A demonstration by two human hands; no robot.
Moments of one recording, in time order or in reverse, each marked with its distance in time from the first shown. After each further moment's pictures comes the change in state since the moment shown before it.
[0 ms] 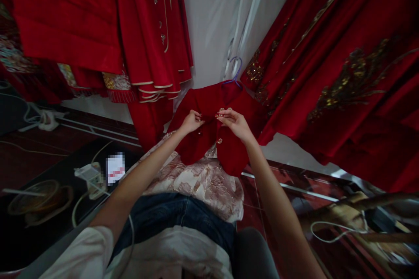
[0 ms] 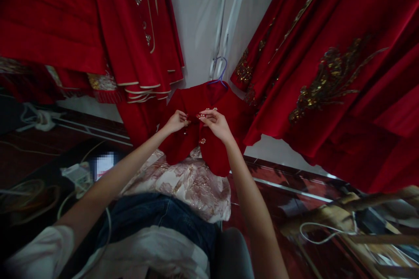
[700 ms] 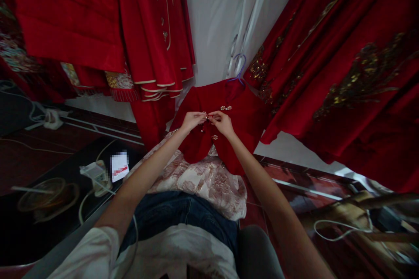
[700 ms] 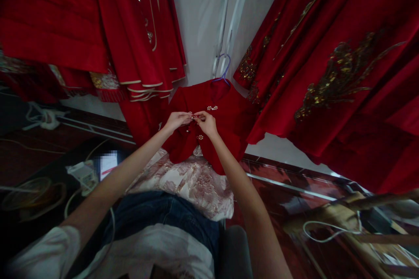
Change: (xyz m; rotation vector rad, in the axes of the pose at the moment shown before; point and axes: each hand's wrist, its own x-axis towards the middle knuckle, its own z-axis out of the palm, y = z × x) left_hand -0.013 0.023 -0.004 -0.526 -0.095 -0.328; right_hand 0.043 0.079 0.039 -0.244 0.076 -0.015
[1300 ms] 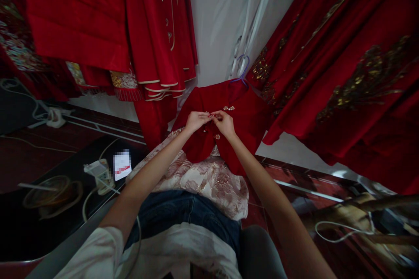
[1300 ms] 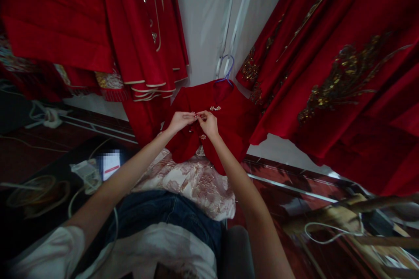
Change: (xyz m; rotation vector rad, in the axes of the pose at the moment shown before) left_hand 0.012 -0.017 -0.006 0.143 -0.034 0.185; right_hand -0.007 -0.017 0.006 -0.234 0.091 -0.132
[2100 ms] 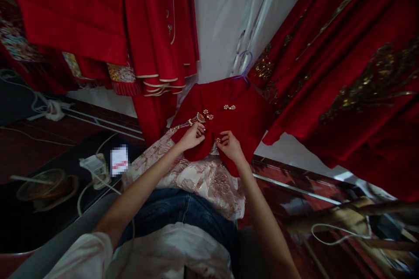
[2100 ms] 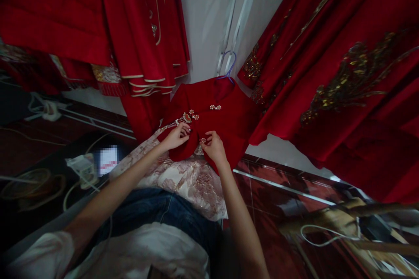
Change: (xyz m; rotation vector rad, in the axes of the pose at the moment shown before) left_hand -0.063 -0.049 -0.015 0.389 -0.155 0.334; right_hand -0.097 0.026 -0.024 -0.121 -0.117 0.206
